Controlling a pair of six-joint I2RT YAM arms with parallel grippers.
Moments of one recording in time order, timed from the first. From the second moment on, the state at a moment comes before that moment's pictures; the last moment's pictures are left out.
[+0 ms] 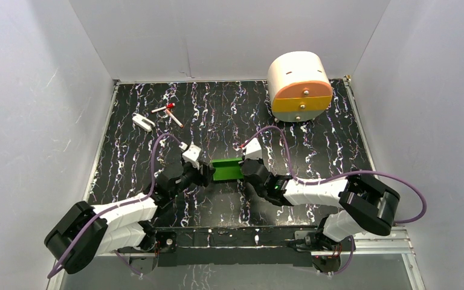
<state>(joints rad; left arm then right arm) -0.70 1.08 0.21 0.58 -0.06 -0.14 1.09 1.43 0.59 0.27 0.65 0.31</state>
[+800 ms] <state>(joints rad) -0.72 1.30 0.36 0.60 -0.18 -0.44 1.08 1.49 0.60 0.31 0.61 0.40</state>
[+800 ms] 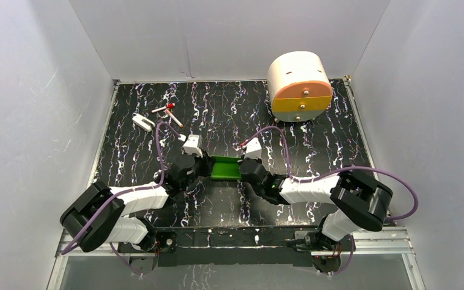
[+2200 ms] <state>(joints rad) -0.84 1.35 0.30 0.71 -0.36 -0.67 1.07 1.52 0.55 0.42 0.67 0.50</state>
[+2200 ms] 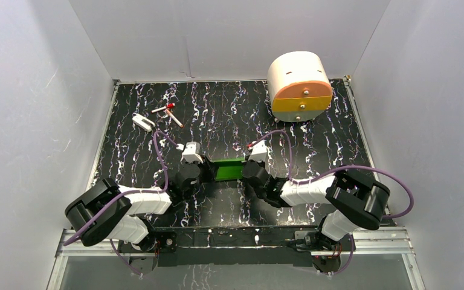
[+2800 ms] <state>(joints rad) -0.86 1.29 0.16 0.76 -0.33 -0.59 1.09 1.53 0.46 0.55 0.68 0.50</state>
